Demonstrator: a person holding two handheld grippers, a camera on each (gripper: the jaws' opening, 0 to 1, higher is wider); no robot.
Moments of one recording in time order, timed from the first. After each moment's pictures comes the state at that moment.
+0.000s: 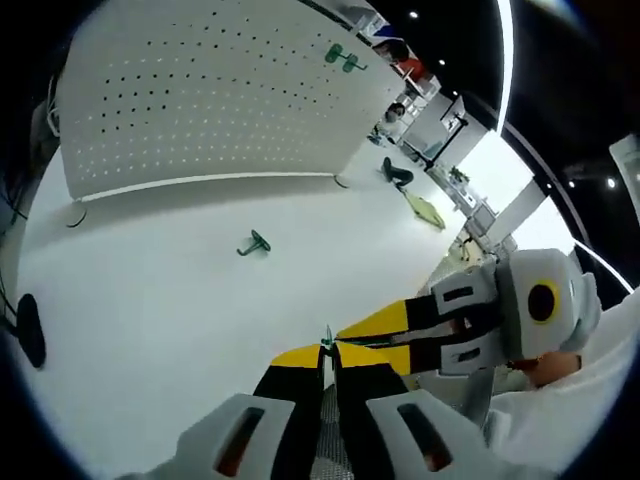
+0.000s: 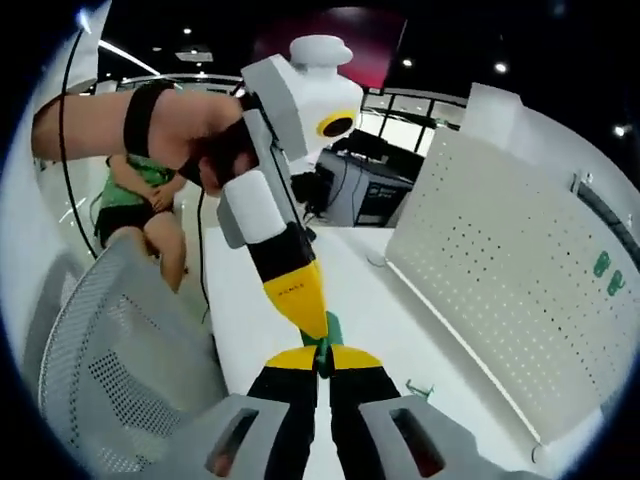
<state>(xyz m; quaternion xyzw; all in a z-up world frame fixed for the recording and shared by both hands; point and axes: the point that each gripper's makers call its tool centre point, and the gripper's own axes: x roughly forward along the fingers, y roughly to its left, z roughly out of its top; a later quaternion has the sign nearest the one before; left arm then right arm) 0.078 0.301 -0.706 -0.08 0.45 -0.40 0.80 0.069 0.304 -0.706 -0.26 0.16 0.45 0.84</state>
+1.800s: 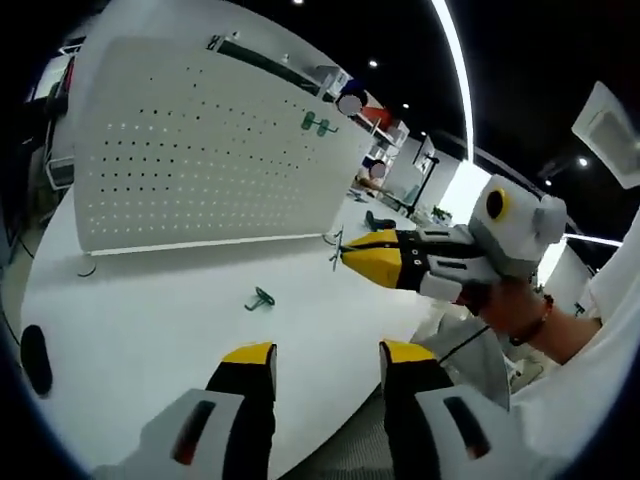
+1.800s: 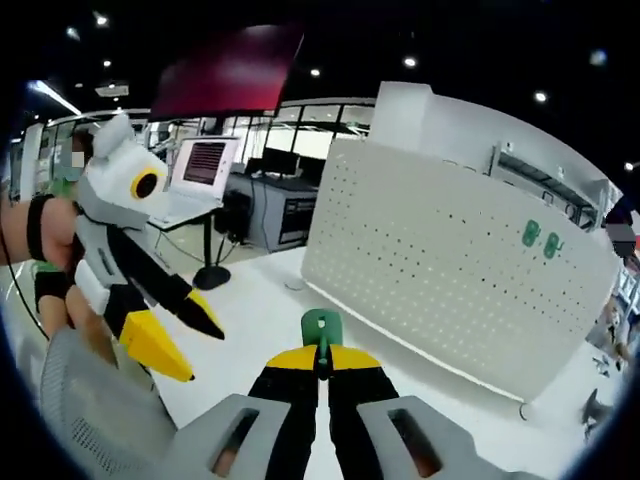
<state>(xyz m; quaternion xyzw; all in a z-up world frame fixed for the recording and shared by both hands) 0.088 0.321 -0.685 -0.11 0.28 -0.43 0.85 0.142 0.259 -0.646 -0.14 0.13 0.29 0.94</state>
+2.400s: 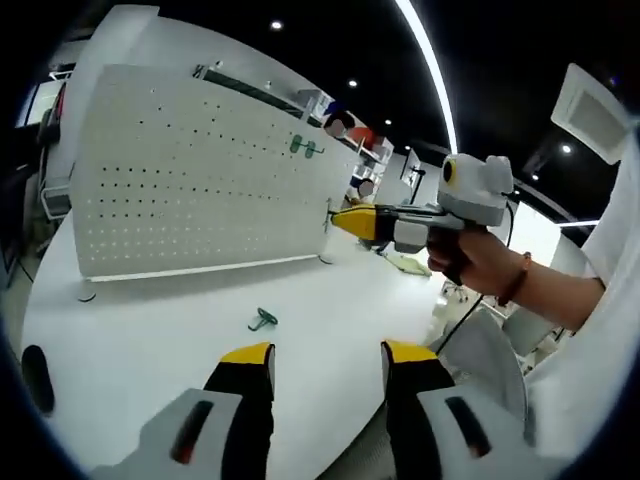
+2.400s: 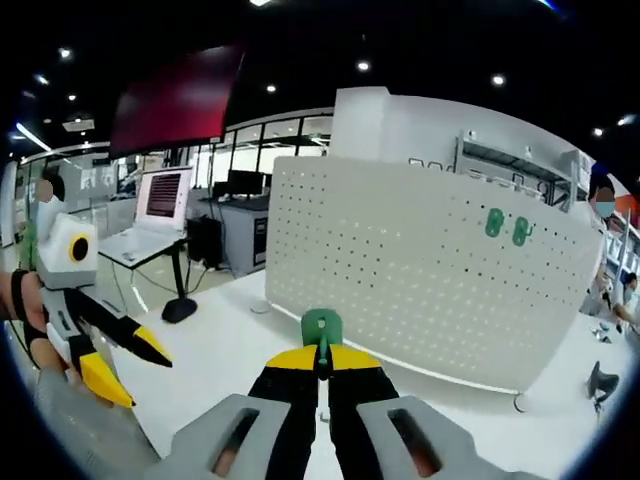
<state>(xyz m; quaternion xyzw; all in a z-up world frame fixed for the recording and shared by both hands) 0.091 0.327 -0.685 -0.10 0.22 -0.45 0.86 0.183 0.228 -0.625 -0.10 0.11 0.24 0.96</state>
